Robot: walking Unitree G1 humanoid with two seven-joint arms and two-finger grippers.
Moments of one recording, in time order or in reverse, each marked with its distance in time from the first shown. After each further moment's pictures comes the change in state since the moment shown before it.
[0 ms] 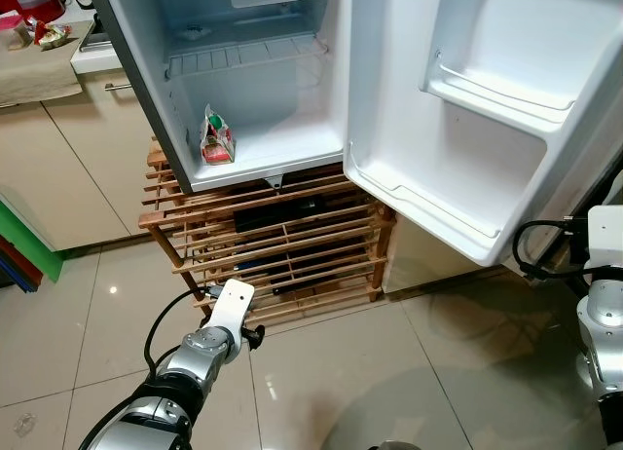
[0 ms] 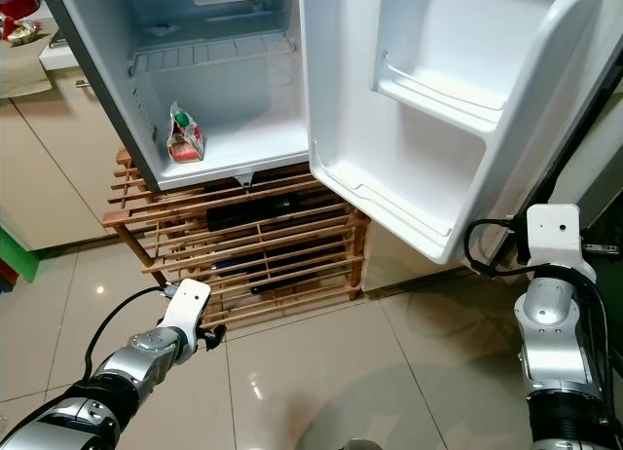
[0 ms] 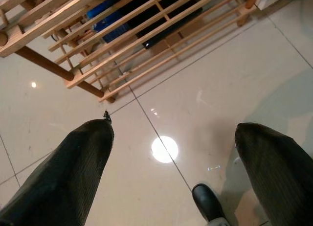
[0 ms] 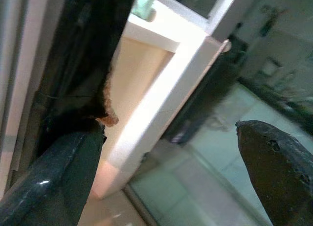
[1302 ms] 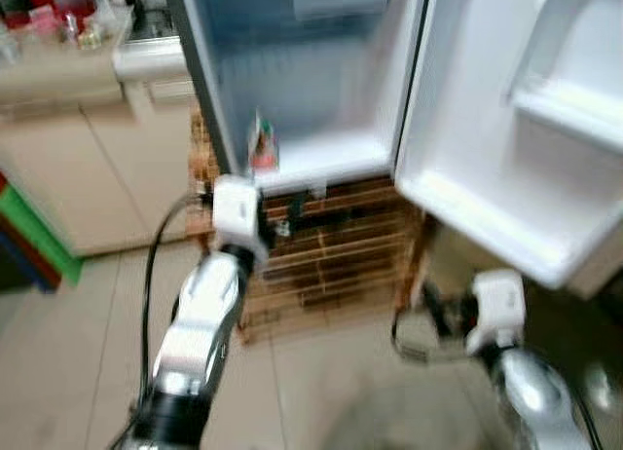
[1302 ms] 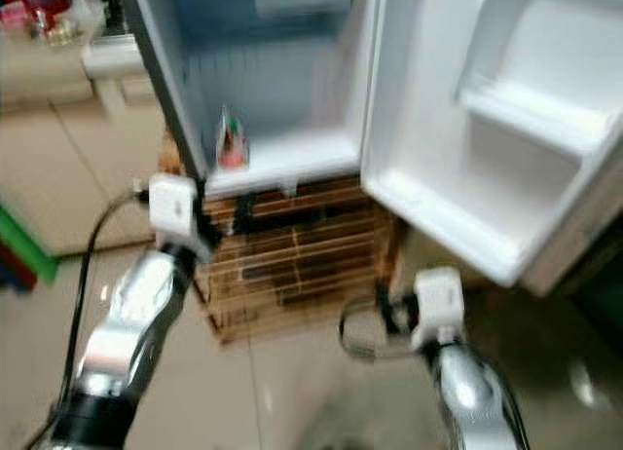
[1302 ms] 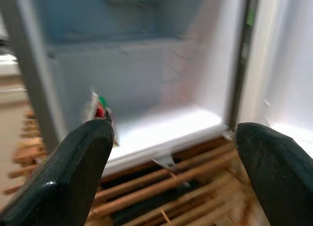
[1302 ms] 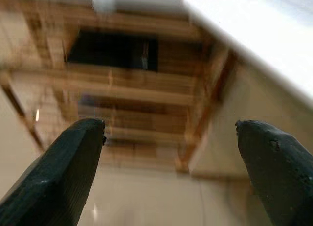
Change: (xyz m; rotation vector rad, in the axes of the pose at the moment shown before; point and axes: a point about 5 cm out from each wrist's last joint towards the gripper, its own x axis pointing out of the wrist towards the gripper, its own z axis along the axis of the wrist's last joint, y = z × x) left arm -0.105 -0.013 0.142 -0.130 -0.952 -0.001; right arm -0.120 0.081 -0.041 0.217 0.130 0.788
